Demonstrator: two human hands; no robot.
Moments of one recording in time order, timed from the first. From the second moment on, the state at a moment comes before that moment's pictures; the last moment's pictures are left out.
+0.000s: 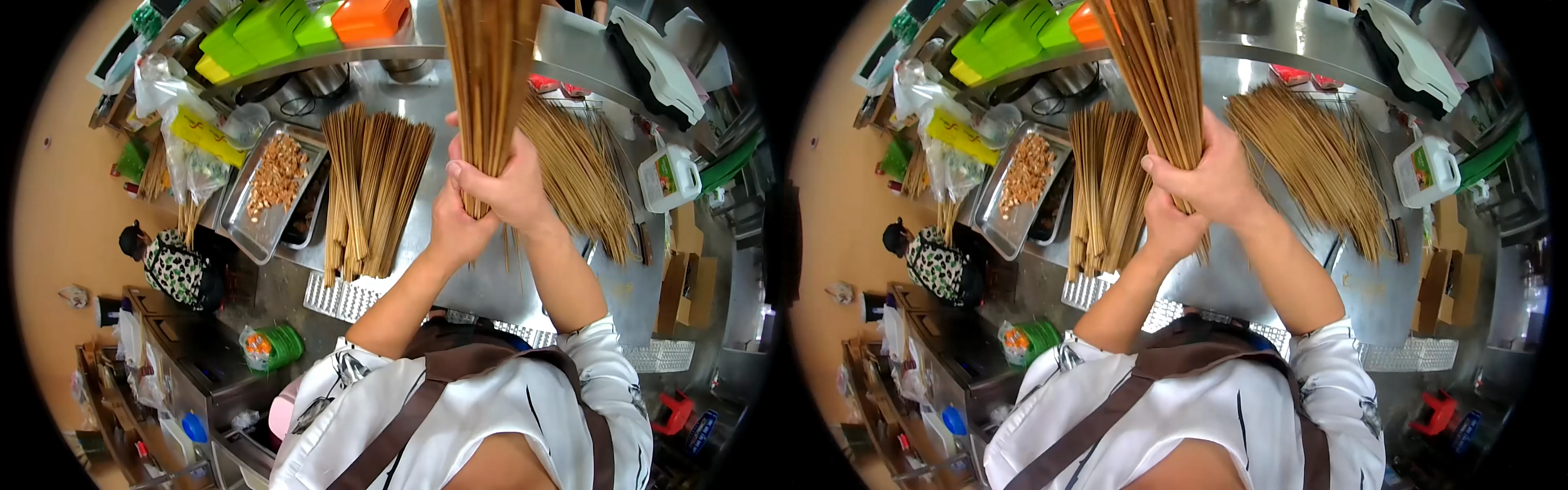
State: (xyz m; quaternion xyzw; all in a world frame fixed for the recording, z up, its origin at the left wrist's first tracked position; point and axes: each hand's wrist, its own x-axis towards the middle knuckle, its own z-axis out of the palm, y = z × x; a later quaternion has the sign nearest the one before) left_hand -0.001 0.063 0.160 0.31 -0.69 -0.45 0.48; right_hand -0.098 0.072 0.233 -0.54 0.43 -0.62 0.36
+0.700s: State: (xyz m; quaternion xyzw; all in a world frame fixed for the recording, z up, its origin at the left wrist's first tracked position) left_hand 0.021 0.053 -0.002 0.34 -0.69 -0.50 0.39; right_hand -0.061 0.080 0.053 -0.43 0.60 -0.57 0.36
